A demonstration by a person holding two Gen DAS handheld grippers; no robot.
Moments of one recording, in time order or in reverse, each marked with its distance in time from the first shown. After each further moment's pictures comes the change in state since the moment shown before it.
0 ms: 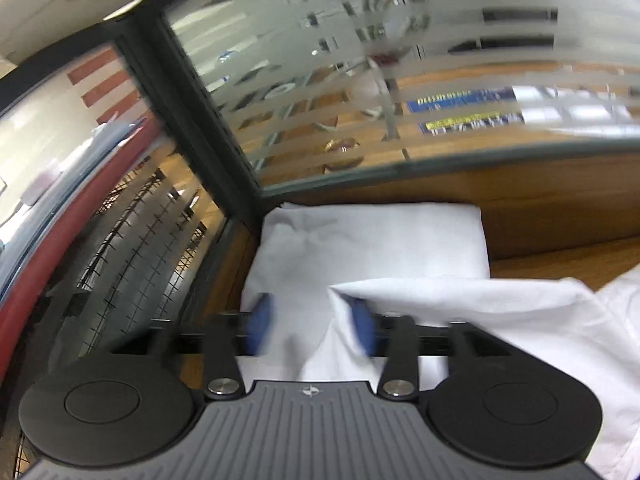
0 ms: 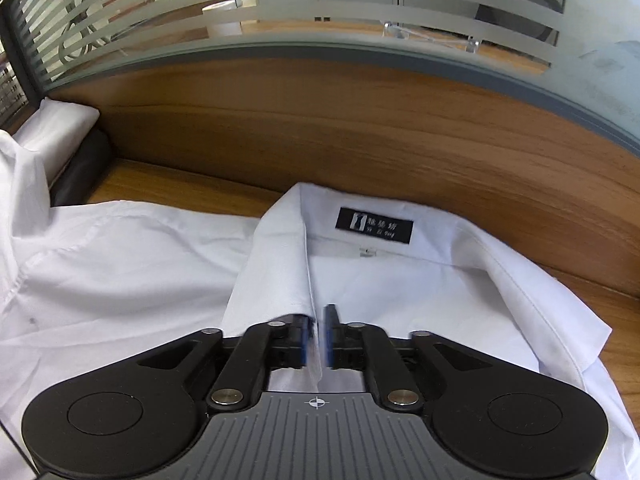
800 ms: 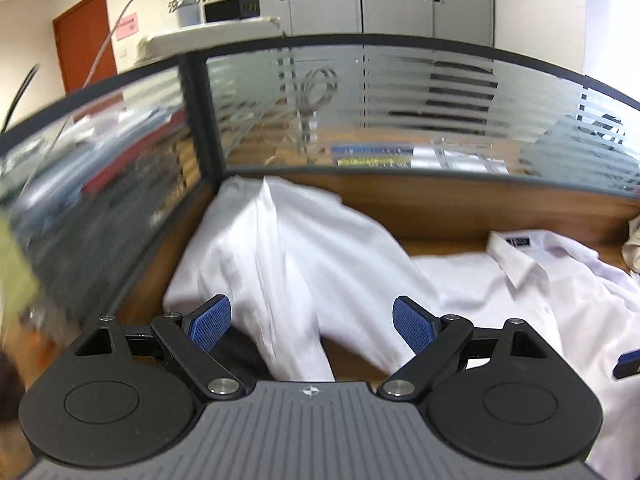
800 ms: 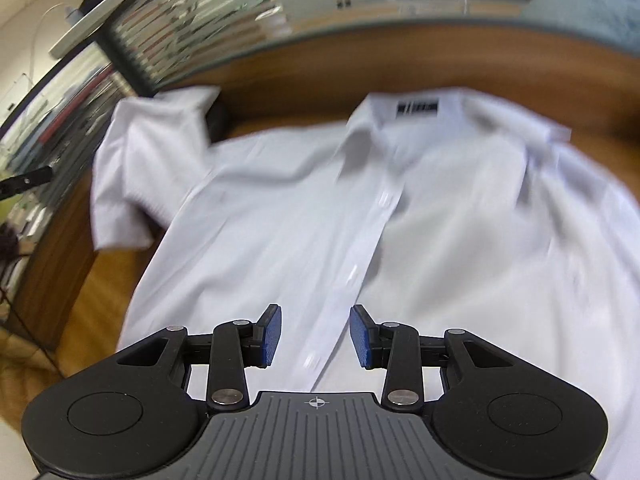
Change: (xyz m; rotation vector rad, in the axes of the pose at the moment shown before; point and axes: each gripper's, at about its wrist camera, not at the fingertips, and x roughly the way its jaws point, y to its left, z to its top) left arm -0.217 -0.009 -0.118 -0.168 -0.074 -0.240; right arm -0.169 0.037 -0.155 0.156 0.030 0.244
